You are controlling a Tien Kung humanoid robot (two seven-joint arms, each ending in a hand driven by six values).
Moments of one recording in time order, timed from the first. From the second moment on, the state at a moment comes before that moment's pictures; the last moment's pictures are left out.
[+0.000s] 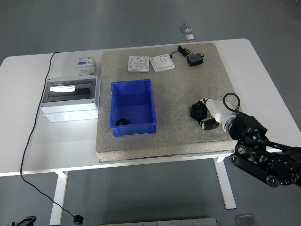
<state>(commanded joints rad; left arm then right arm) -0.23 0.11 -0.87 -0.32 0.80 -0.06 0.65 0.62 -0.29 0.54 1.16 -1.75 -0.18 -0.45</state>
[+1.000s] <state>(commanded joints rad) -0.24 0.12 -0.93 -0.33 0.90 -0.08 0.65 0.88 -0.13 0.32 1.16 -1.42 -0.43 -0.26</state>
